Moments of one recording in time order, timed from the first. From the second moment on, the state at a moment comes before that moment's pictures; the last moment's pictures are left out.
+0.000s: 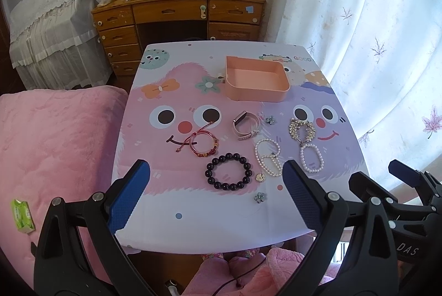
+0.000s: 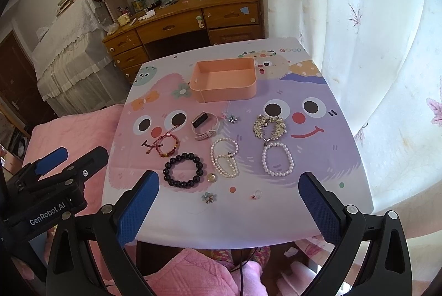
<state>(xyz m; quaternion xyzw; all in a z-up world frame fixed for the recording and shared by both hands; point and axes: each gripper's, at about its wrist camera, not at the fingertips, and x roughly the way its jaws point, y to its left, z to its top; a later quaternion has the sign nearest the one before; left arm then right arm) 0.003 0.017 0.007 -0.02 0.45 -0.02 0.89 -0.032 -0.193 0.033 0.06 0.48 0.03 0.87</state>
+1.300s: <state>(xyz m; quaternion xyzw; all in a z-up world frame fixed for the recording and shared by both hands) 0.106 0.026 -0.224 -0.13 0.60 0.06 0.79 -0.016 -0.186 -0.218 -0.14 0.52 0.12 0.83</state>
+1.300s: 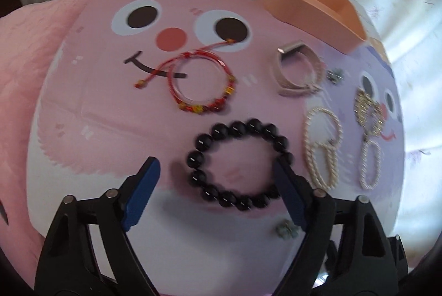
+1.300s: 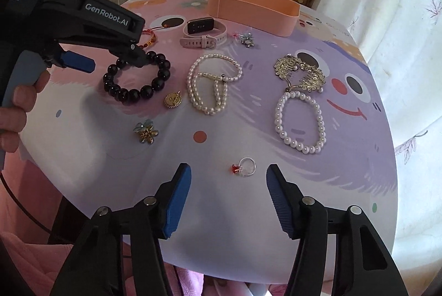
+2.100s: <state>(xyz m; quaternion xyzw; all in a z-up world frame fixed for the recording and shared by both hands) 0.105 0.040 -0.237 -0.13 0.59 0.11 0.79 0.017 -0.209 -0.216 -0.12 0.54 0.25 0.80</state>
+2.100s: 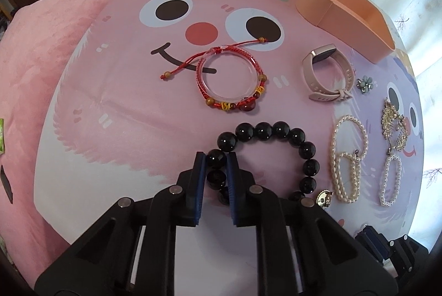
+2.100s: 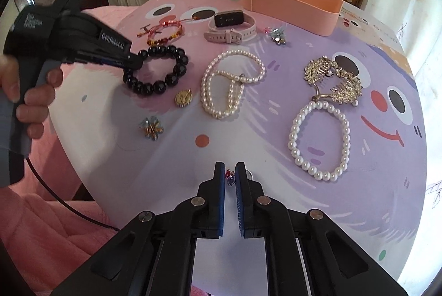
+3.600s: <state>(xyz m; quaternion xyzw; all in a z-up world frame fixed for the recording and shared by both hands) 0.322 -0.036 -0.104 -0.09 0.43 -0.09 0.89 0.294 -0.203 -0.122 0.07 0.43 0.10 0.90</state>
